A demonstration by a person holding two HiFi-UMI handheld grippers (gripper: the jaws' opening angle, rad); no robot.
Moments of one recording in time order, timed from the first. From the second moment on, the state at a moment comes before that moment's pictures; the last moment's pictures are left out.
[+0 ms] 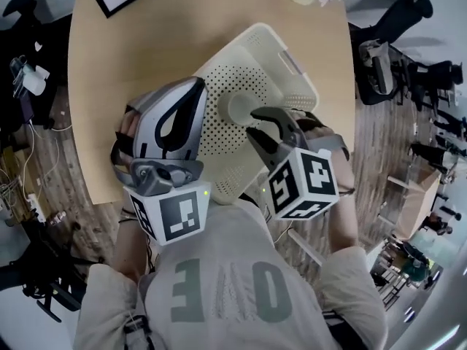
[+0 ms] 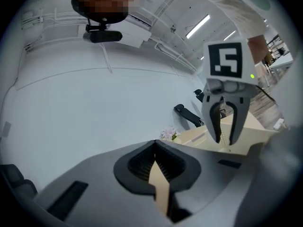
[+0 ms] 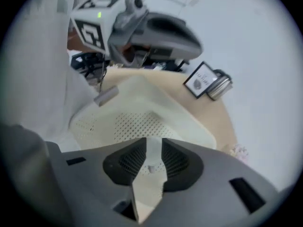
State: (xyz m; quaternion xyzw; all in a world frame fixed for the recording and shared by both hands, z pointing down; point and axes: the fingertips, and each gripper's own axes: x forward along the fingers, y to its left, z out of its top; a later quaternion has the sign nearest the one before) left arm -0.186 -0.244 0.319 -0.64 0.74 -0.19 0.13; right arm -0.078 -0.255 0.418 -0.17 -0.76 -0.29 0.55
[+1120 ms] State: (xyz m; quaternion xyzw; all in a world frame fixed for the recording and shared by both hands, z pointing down) left arm -0.130 -0.272 0.244 -0.67 0.72 -0.15 0.13; right arm -0.072 -0.295 0.270 0.20 -0.96 -0.18 0.13
